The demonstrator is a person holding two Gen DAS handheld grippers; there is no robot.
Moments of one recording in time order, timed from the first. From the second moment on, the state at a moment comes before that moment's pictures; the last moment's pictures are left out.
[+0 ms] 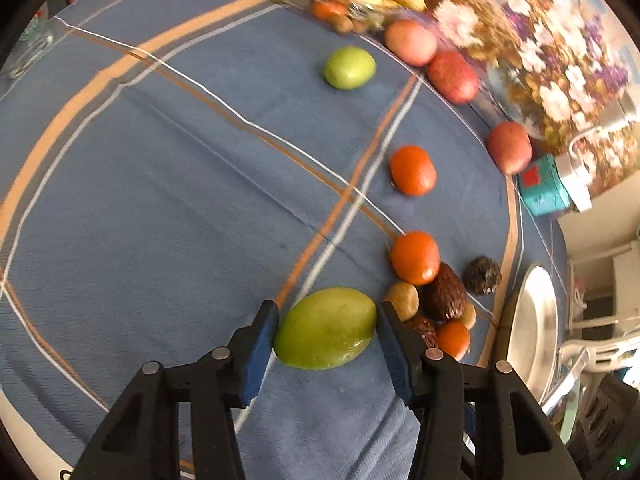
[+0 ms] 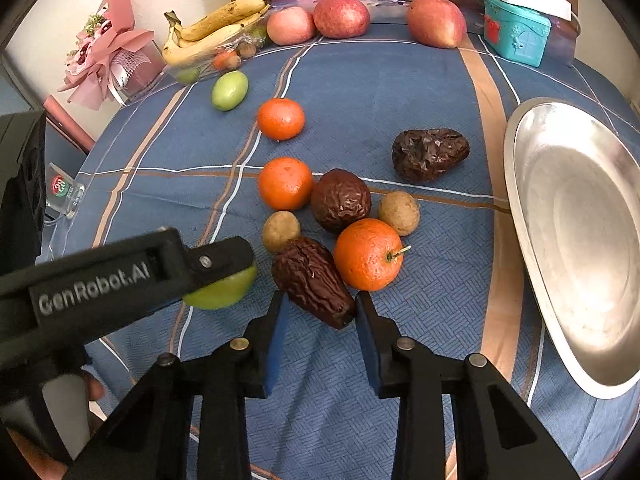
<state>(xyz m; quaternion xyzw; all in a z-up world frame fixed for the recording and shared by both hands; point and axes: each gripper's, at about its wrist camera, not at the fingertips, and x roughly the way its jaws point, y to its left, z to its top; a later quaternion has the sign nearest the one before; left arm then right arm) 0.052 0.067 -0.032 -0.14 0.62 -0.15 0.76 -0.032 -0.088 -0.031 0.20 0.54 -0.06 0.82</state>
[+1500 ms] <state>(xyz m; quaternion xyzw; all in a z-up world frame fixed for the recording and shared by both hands) 0.056 0.077 0.003 -0.15 0.58 -0.13 0.79 -0.038 -0.084 0.027 0.18 0.48 -0.05 0.86</state>
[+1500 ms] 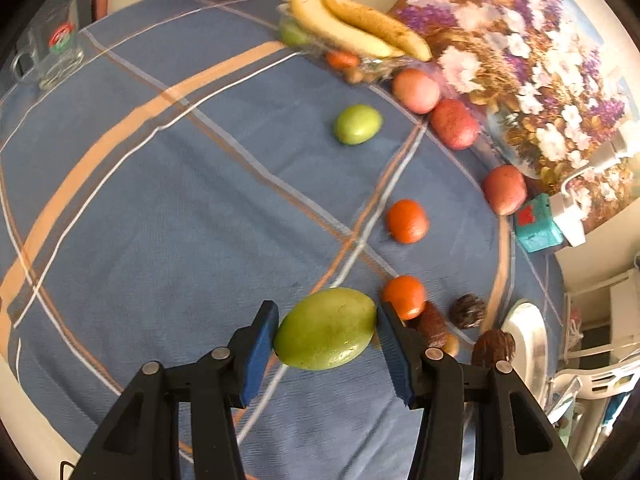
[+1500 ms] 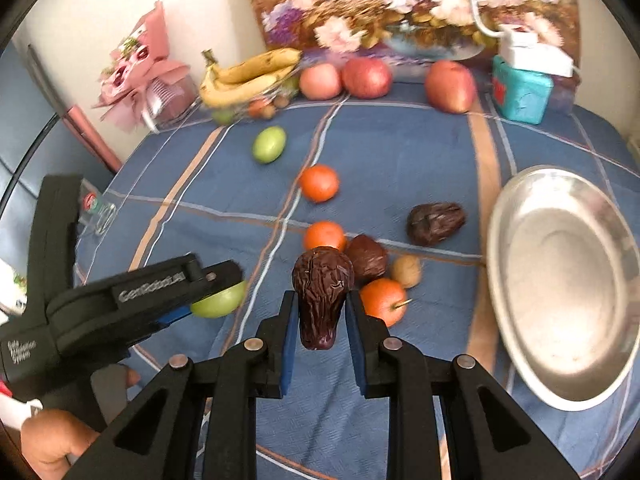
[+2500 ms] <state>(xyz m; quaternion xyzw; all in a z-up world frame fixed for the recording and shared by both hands) 0.000 -0.195 -0.004 0.04 0.59 -0.35 0.73 -0.121 -0.317 0.005 0.34 0.45 -0.35 0.75</state>
